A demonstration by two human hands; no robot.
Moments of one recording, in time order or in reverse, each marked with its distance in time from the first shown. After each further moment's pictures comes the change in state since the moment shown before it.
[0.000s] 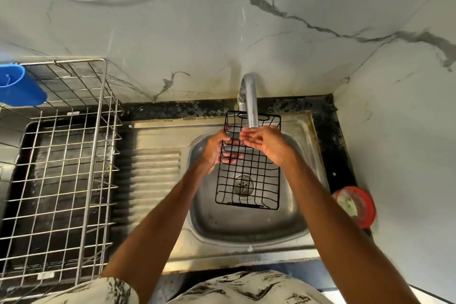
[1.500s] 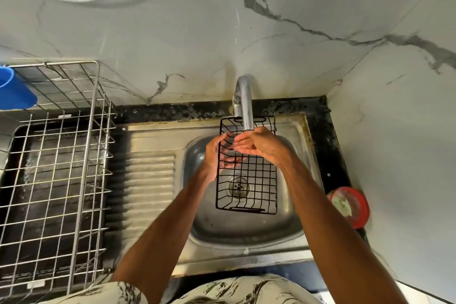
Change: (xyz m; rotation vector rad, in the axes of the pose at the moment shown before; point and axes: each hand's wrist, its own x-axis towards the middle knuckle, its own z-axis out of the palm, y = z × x) left_hand 0.006 -0.016 0.022 -0.240 0.084 -0.075; right_hand -0.007 -0.007 0.006 -0.372 -0.093 0.005
